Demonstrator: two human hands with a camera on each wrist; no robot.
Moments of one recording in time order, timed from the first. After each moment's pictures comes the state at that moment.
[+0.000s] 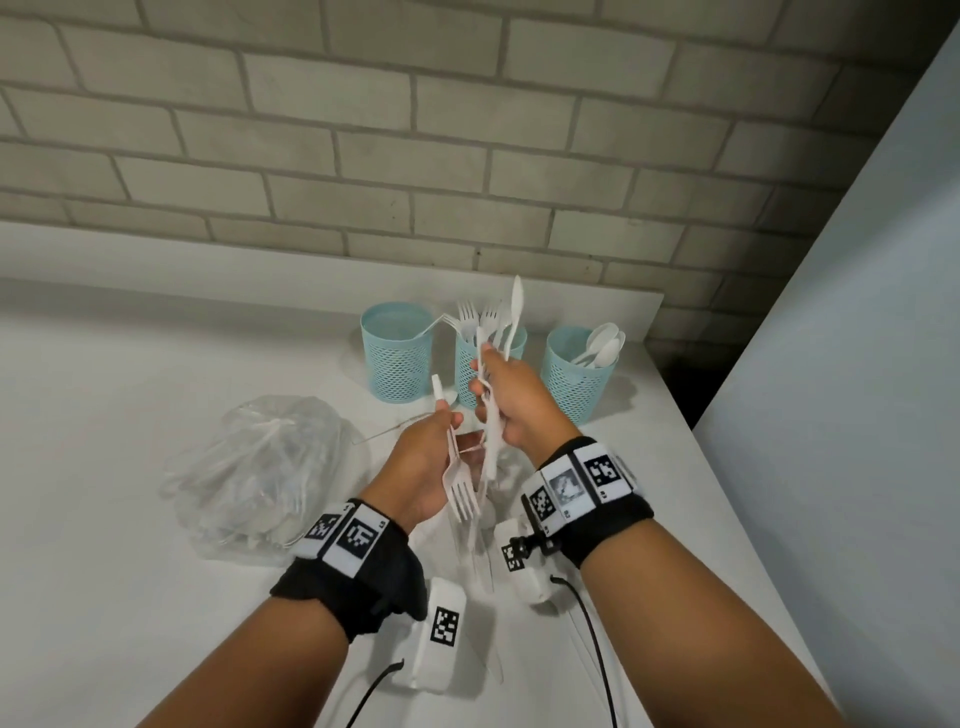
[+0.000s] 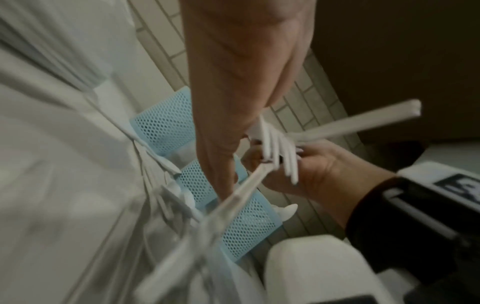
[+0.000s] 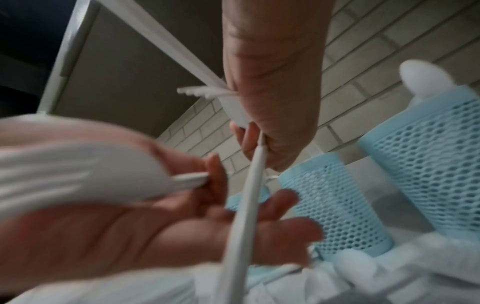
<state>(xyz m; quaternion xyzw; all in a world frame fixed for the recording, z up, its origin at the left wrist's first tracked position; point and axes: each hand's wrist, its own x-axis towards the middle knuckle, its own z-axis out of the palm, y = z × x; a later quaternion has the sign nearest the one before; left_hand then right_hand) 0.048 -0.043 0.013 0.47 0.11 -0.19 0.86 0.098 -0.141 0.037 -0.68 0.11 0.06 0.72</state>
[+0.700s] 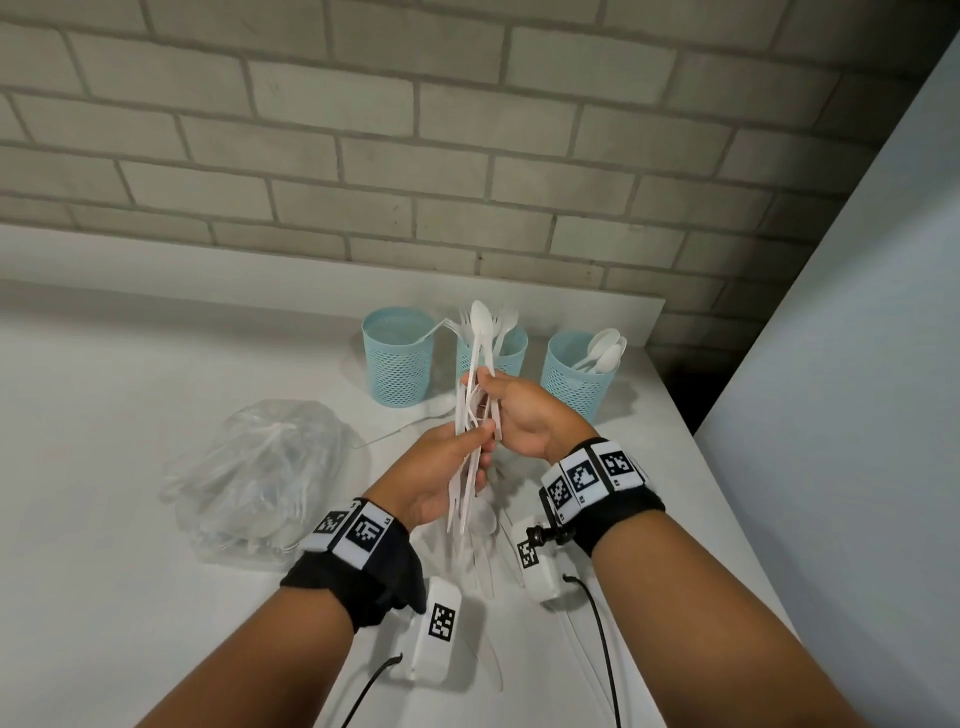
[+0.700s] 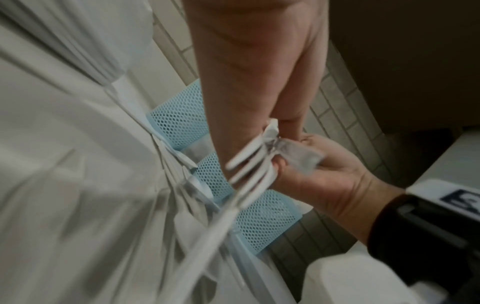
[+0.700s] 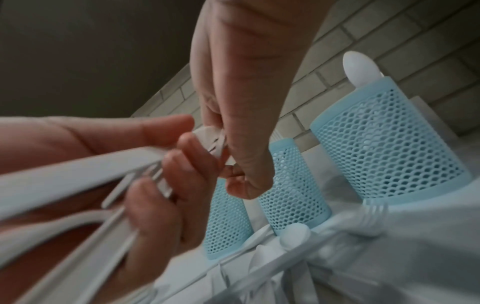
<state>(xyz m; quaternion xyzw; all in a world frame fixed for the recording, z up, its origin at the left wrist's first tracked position) 0.062 -0.046 -0.008 0.56 0.03 -0.22 0.80 0.108 -0.157 0.022 -0.63 0.06 0.19 0.75</state>
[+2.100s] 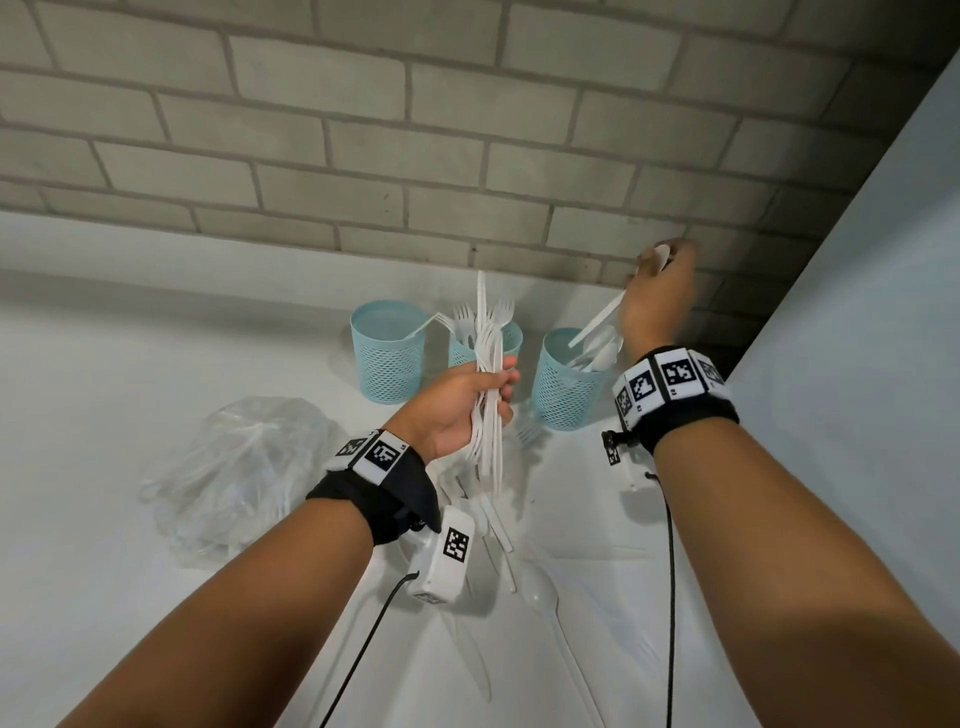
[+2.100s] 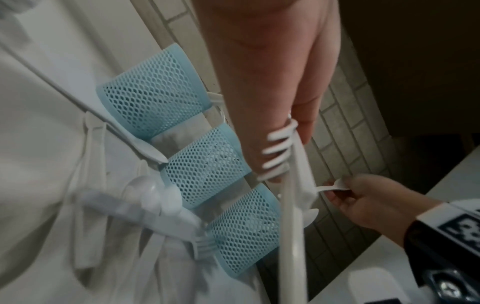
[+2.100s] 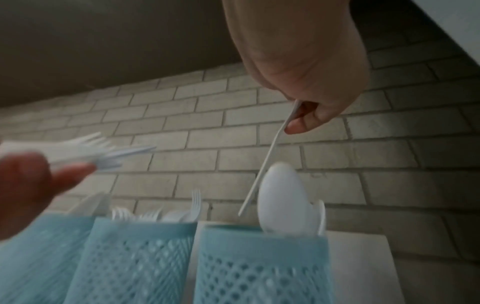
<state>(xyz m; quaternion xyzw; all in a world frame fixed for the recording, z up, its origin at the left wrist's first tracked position) 0.114 -0.066 0.020 0.43 -0.02 -0.27 0.86 0.174 -0.261 0.088 -0.75 0.17 -0.40 0.50</state>
